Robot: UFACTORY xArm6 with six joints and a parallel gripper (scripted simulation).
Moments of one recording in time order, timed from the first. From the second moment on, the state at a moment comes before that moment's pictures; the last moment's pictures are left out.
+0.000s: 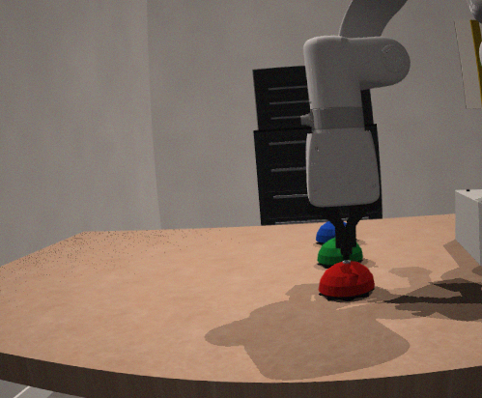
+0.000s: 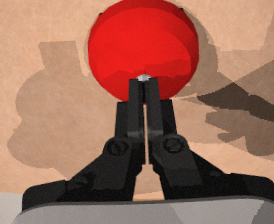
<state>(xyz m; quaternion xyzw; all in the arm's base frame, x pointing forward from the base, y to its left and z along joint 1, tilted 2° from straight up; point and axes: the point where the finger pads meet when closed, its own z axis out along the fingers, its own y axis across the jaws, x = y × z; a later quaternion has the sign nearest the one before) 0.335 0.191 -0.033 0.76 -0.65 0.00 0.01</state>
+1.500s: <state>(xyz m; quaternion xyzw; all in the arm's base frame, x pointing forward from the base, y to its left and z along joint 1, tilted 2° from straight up) 0.335 0.192 0.021 0.76 -0.65 0.00 0.01</state>
